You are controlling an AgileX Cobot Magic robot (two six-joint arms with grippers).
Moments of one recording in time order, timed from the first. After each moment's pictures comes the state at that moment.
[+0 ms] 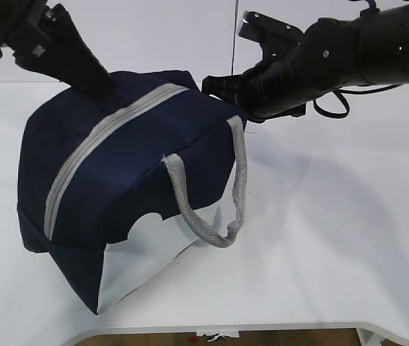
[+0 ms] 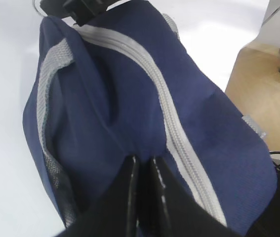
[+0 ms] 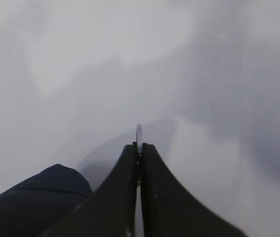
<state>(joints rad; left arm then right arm) -0.35 1.59 -1.53 -0.55 1.22 0.82 0.40 1.93 -1.40 0.17 0.27 0.25</state>
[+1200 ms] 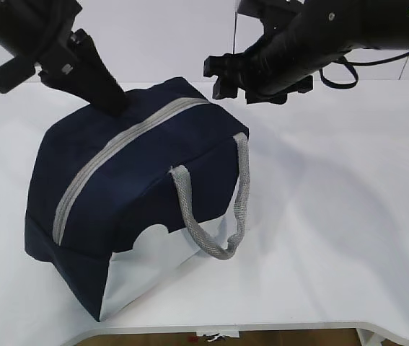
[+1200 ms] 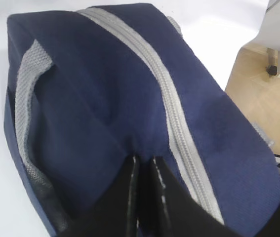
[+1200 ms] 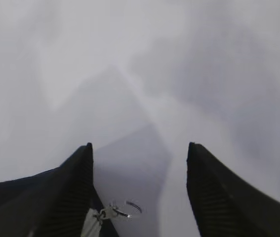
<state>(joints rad) -0.35 1.67 -1.53 -0.58 1.20 0.82 0.40 1.91 -1.51 0.09 0.43 0.25</state>
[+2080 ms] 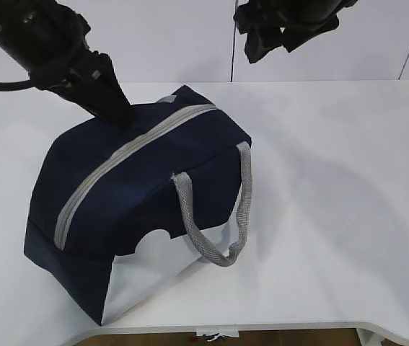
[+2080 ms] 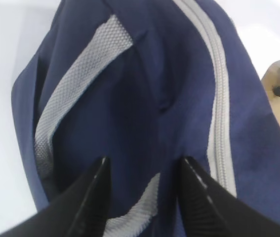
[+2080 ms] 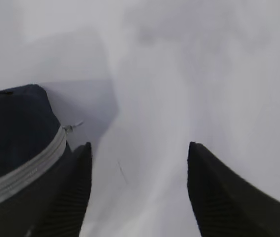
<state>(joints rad) -0.35 1.72 -1.53 -0.50 1.16 0.58 0.40 1.84 -1.83 -0.05 1.04 -0.04</state>
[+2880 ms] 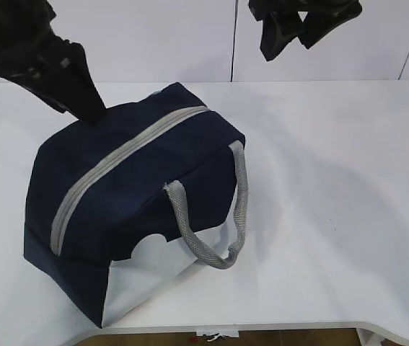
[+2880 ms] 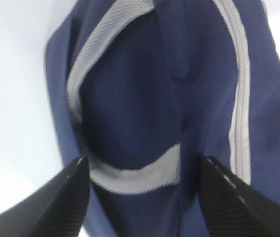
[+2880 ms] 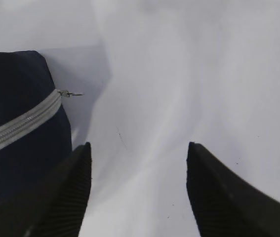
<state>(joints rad) -0.35 1.64 -1.53 -0.36 1.23 0.42 0.40 1.83 -1.93 -0.05 1.25 -0.05</state>
